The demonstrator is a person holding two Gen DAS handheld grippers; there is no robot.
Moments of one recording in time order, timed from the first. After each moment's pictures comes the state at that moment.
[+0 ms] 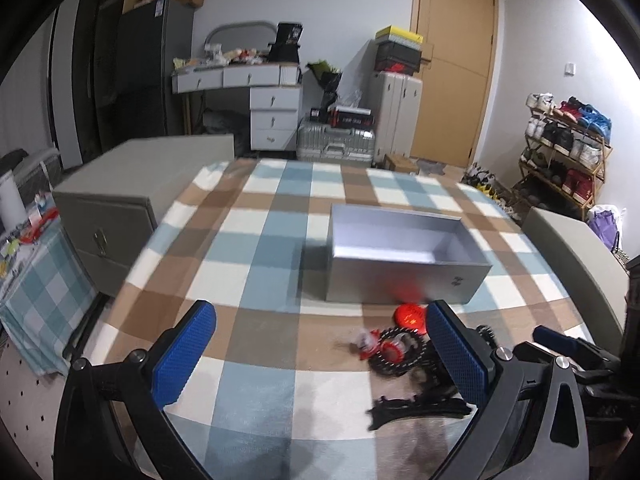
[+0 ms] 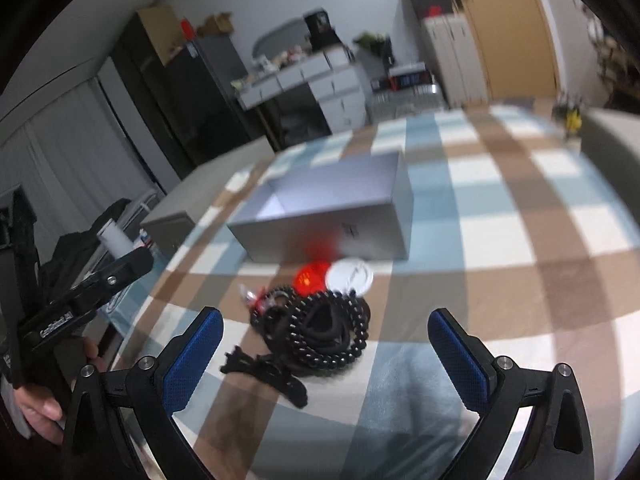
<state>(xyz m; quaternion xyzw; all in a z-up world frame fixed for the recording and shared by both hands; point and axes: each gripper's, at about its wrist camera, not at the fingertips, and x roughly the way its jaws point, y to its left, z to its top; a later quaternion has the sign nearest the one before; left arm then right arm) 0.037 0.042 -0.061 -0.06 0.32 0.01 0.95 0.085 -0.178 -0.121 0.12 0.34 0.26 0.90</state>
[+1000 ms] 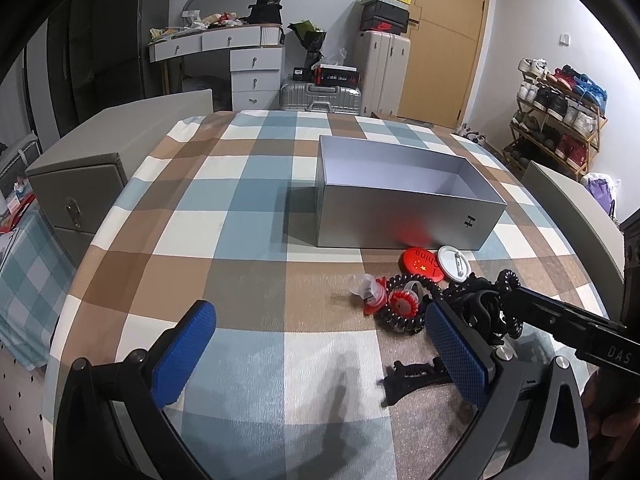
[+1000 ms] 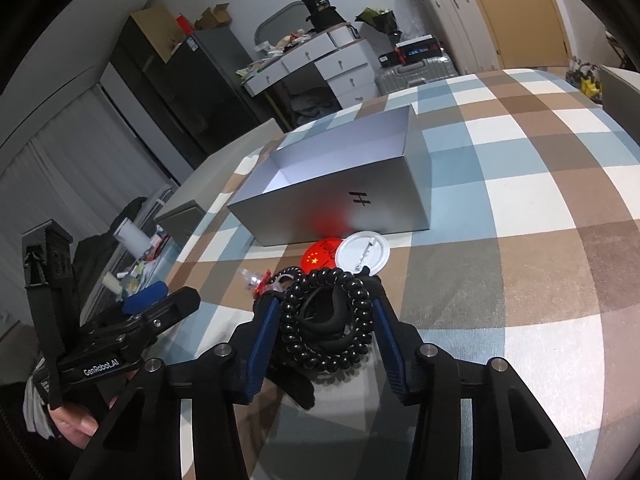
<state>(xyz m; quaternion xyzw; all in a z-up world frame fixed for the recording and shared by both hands) 0.045 0.036 -0.091 -0.05 0.37 -0.02 0.93 0.094 -0.172 -0.136 0.15 0.36 0.28 0.88</state>
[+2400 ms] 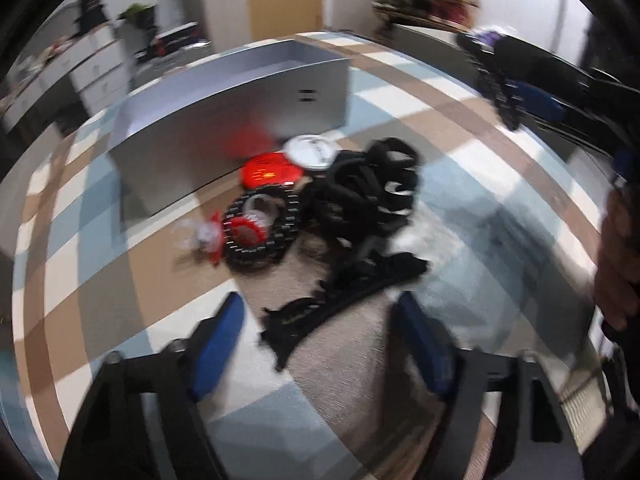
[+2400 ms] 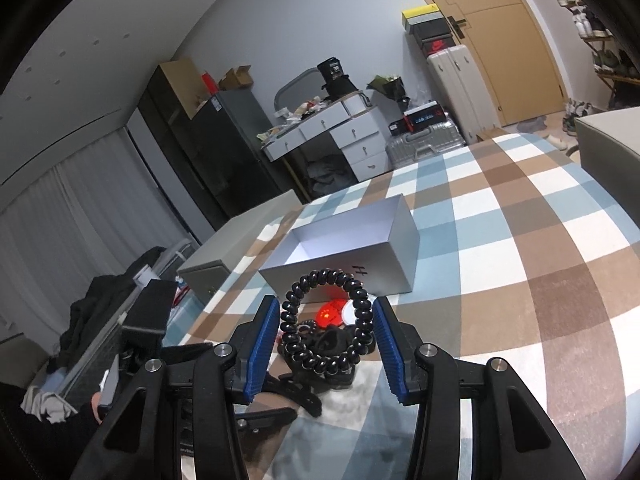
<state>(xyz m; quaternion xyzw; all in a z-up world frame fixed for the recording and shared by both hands) 0.045 -0.027 -0.118 0.13 0.47 -0.25 0.83 0.055 -0.216 -0.104 0.18 0.24 0.29 0.91</state>
